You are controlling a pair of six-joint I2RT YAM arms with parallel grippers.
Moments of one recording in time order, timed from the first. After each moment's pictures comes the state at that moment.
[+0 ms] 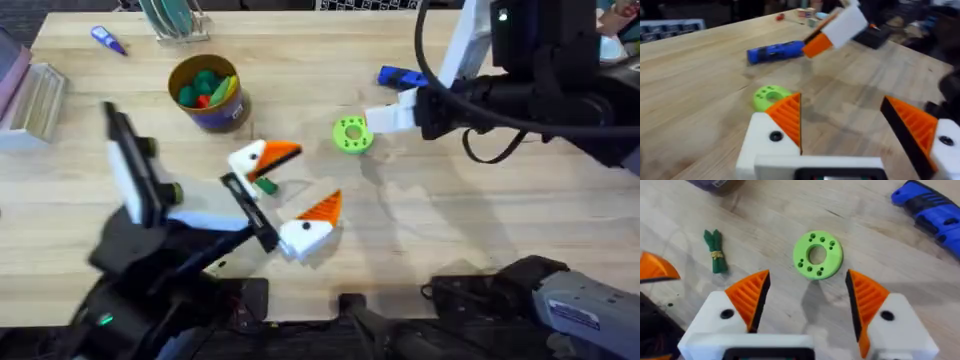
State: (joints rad) left arm -0.45 0.01 0.10 -0.21 0.49 -0.12; right arm 0.38 1.17 0.88 -0.55 -0.29 0.08
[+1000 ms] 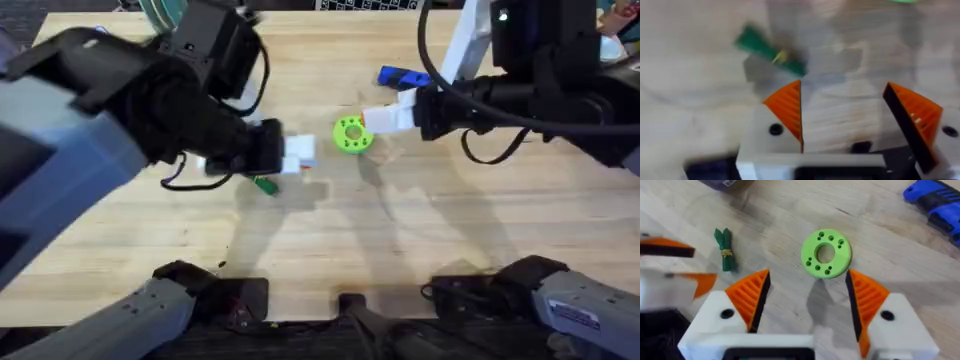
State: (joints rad) left arm -0.40 1.16 0.95 -1.08 0.16 -0.47; right arm 0.38 1.17 0.88 -0.55 -0.34 0.11
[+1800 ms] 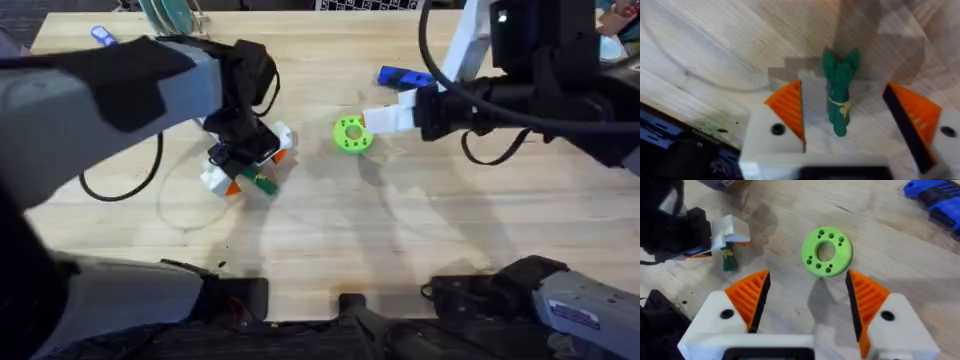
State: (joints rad) left arm -0.30 1.57 0.96 -0.99 -0.03 -1.09; right arm 0.38 1.17 0.88 -0.56 -0.34 0.12
